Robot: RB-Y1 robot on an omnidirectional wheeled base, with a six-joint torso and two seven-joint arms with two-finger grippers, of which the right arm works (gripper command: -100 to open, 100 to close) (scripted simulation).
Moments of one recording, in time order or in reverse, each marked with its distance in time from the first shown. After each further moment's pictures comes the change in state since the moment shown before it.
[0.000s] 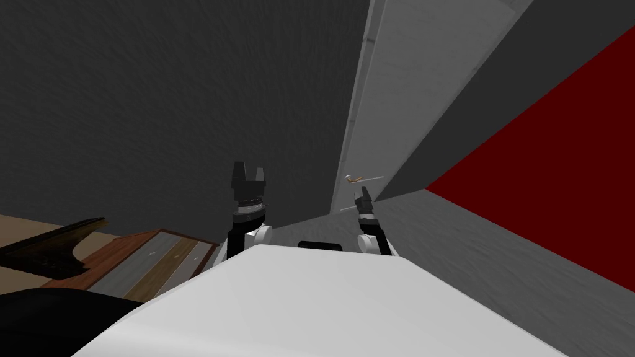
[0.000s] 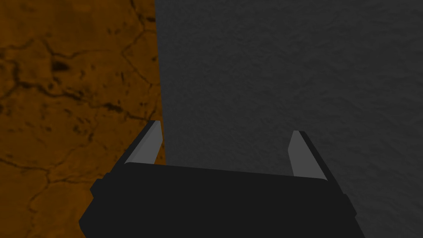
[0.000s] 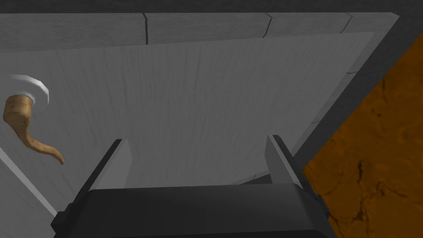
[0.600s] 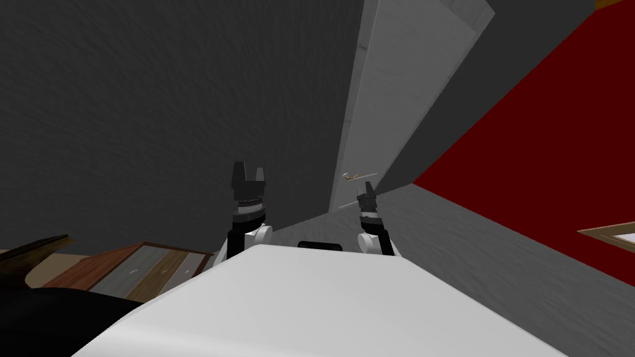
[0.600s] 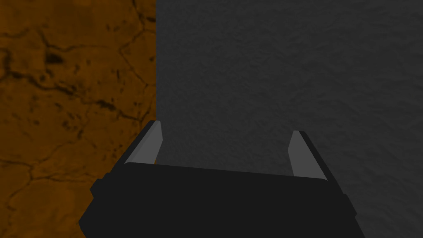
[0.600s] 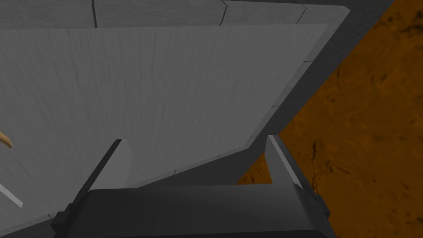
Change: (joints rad) arm 0.048 0.063 -0.023 -0.155 0.070 0.035 0.013
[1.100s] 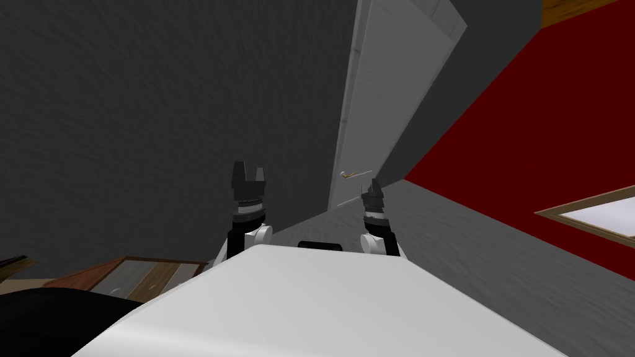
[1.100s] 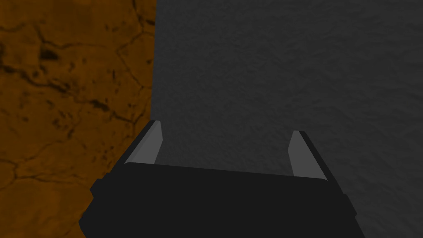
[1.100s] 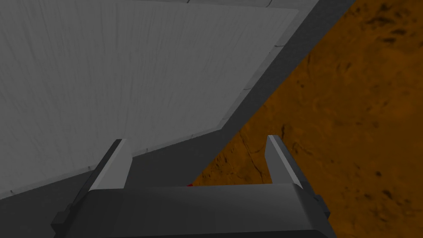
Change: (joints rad) arm 0.055 0.037 -0.024 -0.126 0.051 0.013 0.000
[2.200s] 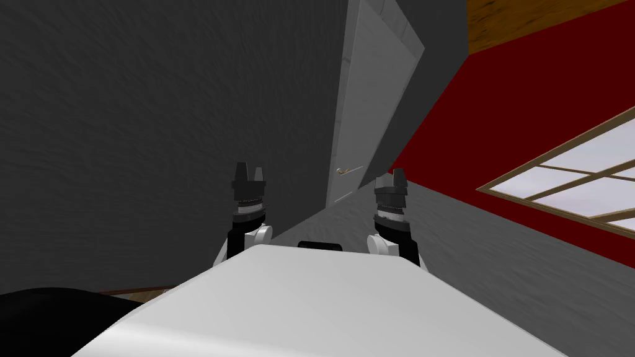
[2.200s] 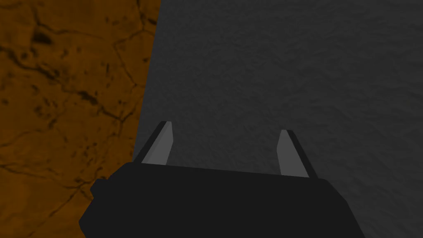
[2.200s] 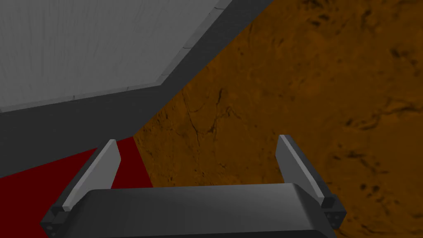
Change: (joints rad) arm 0.093 0.100 -0.043 -0.258 0.114 0.041 0.014
